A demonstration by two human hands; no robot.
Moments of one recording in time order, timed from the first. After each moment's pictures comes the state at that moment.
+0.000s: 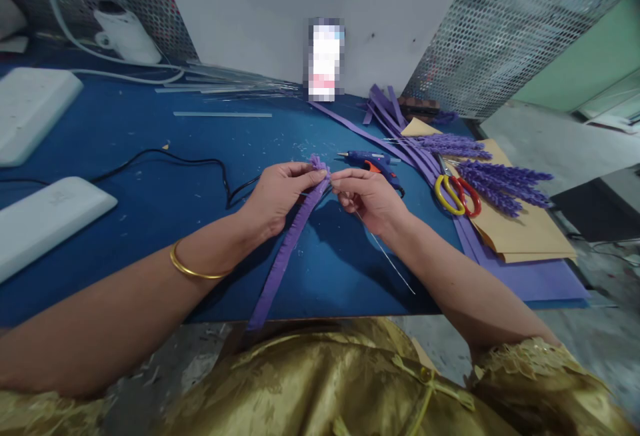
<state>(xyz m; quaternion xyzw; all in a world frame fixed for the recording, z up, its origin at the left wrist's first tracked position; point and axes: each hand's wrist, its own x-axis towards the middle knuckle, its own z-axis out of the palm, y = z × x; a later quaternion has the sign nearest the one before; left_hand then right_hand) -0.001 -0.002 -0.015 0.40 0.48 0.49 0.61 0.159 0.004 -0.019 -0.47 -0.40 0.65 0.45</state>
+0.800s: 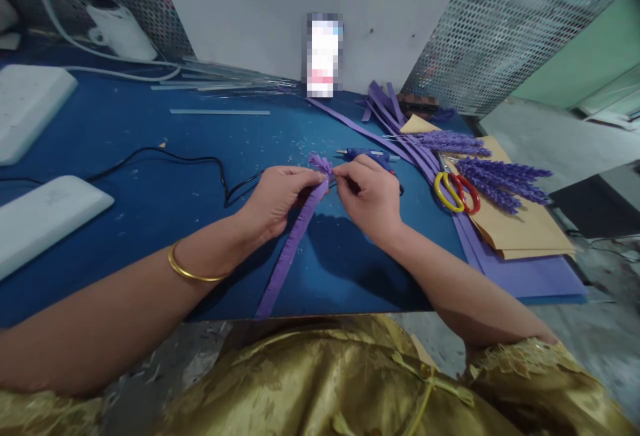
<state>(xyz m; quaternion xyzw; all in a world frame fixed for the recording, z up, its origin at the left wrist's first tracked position) 0.002 -0.010 -0.008 0.38 0.48 0.47 0.64 0.161 -0.009 -0.022 -0.44 -0.79 -0.01 0.42</state>
